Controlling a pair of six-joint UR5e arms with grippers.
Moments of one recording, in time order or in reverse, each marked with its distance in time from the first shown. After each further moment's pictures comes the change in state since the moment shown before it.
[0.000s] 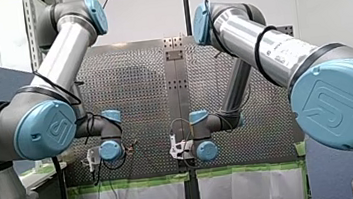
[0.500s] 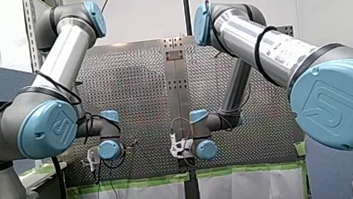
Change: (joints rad) left arm 0.039 -0.009 0.040 -0.019 0.055 -0.029; right arm -0.006 0.002 -0.016 0.004 -0.001 -0.006
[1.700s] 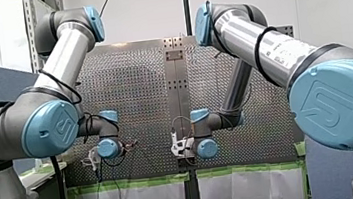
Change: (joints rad) left arm 0.044 -0.031 0.089 -0.060 0.074 -0.056; right arm -0.012 0.002 -0.015 0.004 -0.001 -0.003
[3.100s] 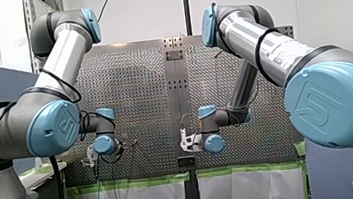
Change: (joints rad) left arm 0.052 0.000 0.055 -0.091 0.070 0.043; right arm -0.069 0.000 -0.032 0.045 -0.001 0.000
